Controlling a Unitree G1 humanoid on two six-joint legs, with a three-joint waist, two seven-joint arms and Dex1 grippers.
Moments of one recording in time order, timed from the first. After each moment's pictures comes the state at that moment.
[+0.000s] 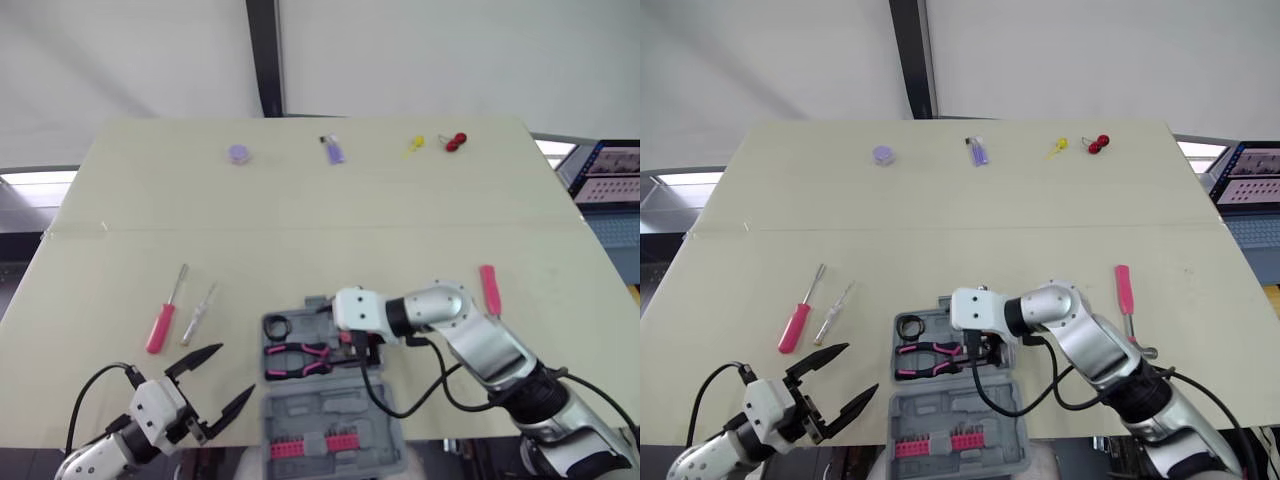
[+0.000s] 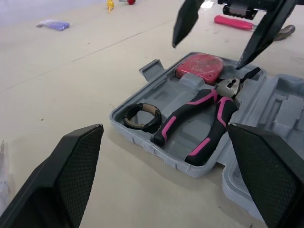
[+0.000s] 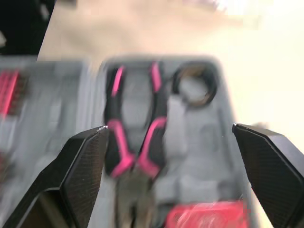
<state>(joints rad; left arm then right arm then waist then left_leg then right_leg) 0.52 0.43 0.18 -0.26 -0.31 -0.35 -0.78 -0.50 -0.47 0.47 -0.26 0.06 0.45 1.06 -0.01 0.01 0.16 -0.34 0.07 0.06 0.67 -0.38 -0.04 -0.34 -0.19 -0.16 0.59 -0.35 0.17</state>
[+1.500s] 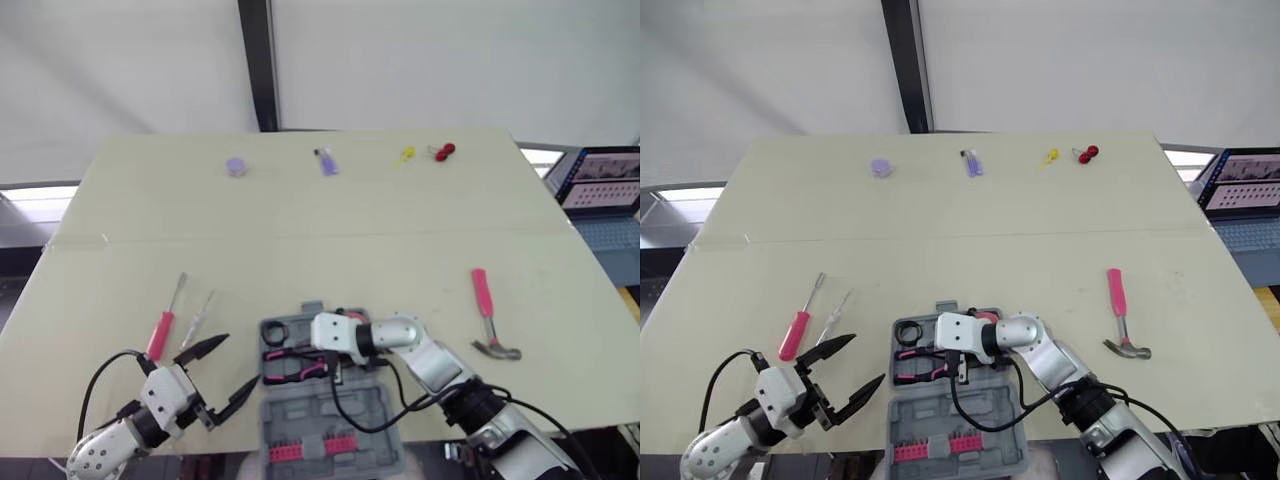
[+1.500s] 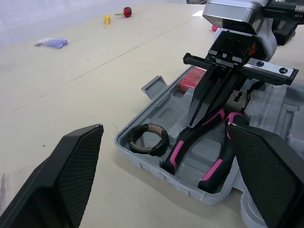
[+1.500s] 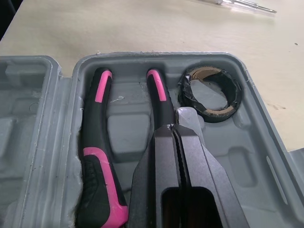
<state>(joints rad) 0.45 0.44 0.14 -0.22 -0.29 -0.34 -0.76 -0.42 -0.33 0.57 0.17 -0.08 0.07 0.97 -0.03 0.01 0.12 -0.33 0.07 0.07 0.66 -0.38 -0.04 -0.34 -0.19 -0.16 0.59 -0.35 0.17</state>
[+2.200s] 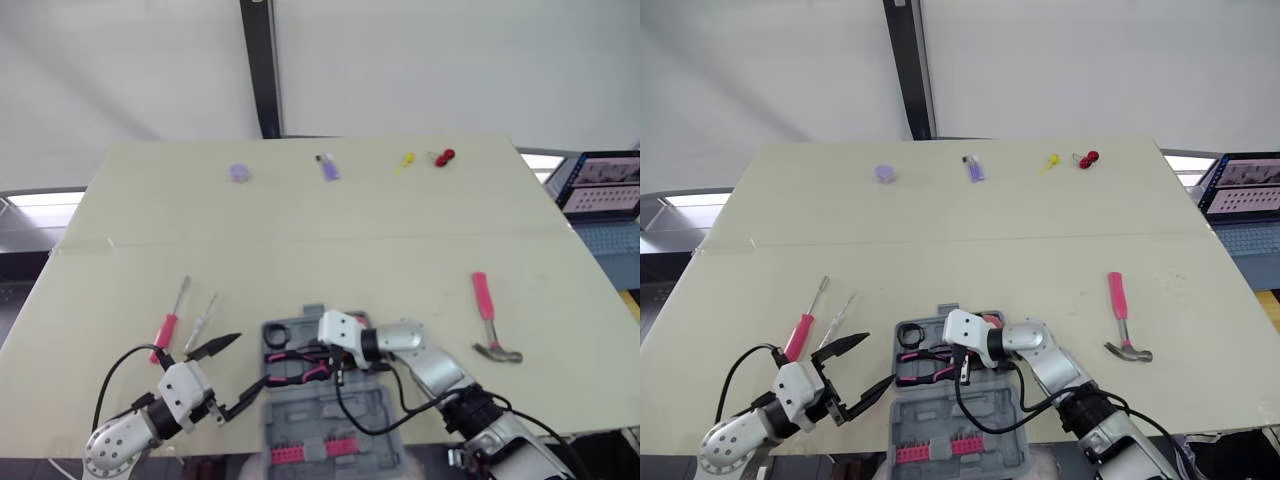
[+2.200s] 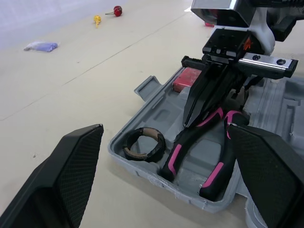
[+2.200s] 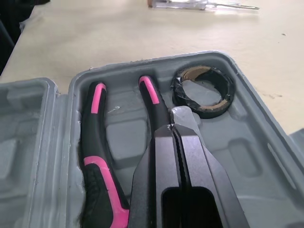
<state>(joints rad) 0.36 0.44 0.10 -0.18 -0.22 -0.32 -0.72 -0.36 -0.29 0.45 0.23 0.08 0.09 0.99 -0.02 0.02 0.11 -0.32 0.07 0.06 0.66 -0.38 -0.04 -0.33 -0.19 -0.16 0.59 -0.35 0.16</state>
